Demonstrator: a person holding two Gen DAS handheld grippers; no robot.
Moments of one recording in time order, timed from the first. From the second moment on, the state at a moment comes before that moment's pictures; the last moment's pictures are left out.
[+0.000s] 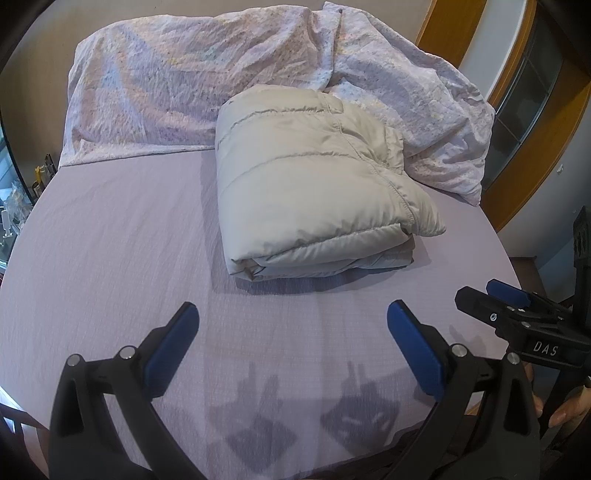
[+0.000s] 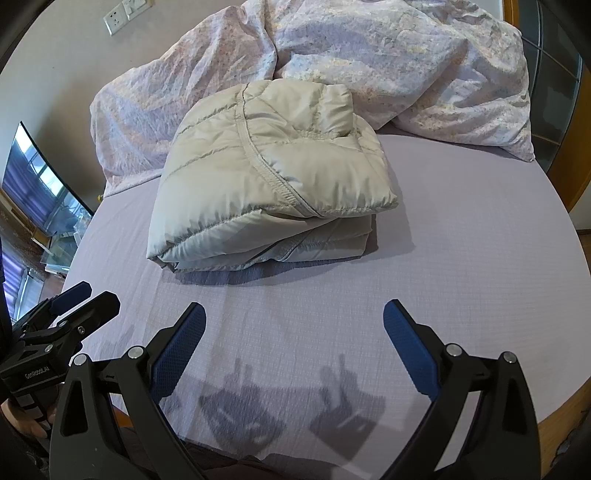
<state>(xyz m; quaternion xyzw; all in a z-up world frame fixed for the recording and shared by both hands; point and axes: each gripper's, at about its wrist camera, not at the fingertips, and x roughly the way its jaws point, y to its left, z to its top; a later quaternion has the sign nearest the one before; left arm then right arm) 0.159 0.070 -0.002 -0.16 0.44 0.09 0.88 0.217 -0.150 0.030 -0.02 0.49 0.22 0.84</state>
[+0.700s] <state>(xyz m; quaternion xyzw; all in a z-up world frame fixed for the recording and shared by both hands) 0.161 0.069 -0.005 -0.16 0.44 0.09 0.88 0.219 -0.149 0.029 -0.02 0.49 0.22 0.84</state>
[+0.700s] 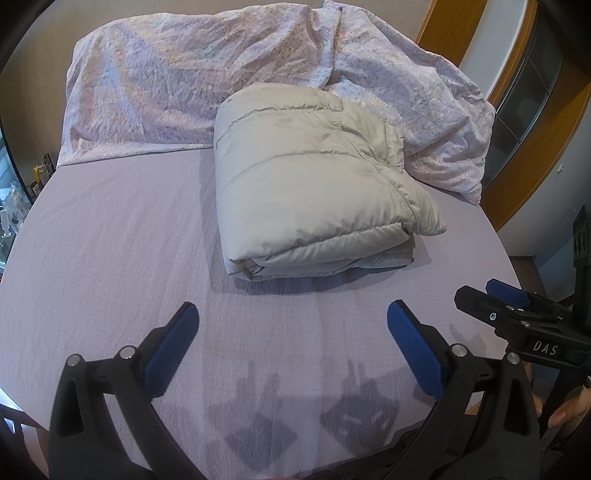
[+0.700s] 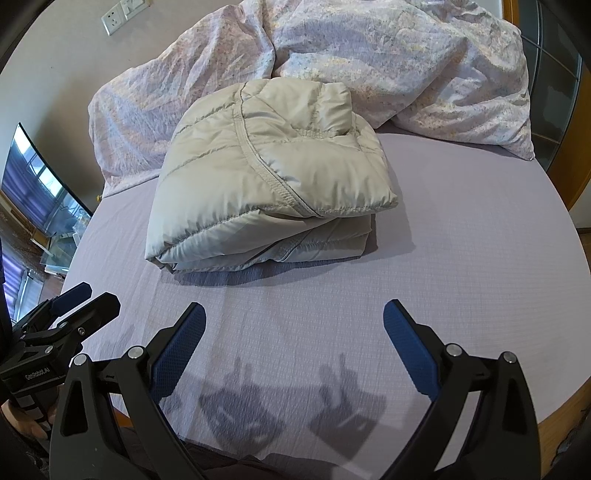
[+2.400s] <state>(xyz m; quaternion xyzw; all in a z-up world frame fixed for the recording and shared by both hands) 0.165 0.072 -0.006 -0.16 0.44 0.09 0.88 0.223 -0.149 0.029 -0.02 0.49 0.22 0.84</state>
